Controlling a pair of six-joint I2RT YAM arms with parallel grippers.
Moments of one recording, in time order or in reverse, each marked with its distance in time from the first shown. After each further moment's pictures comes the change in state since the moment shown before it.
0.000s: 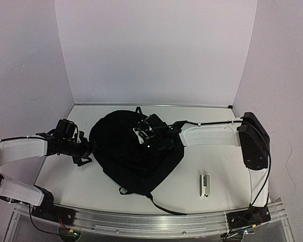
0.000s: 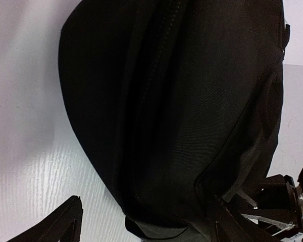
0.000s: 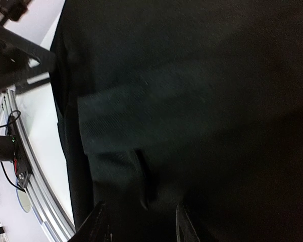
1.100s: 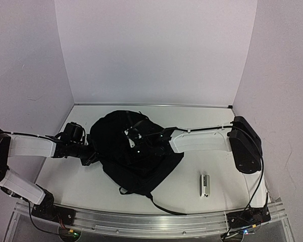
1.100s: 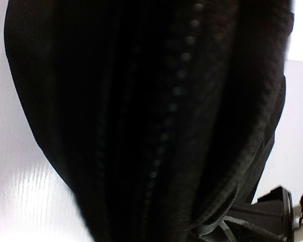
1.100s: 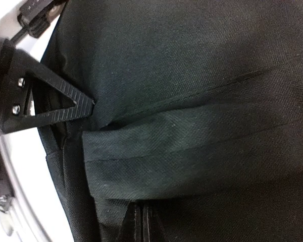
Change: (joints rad) left arm -0.065 0.137 -0.029 0.210 0.042 -0.100; right arm 0.089 0.085 0.078 0.056 0.216 -0.019
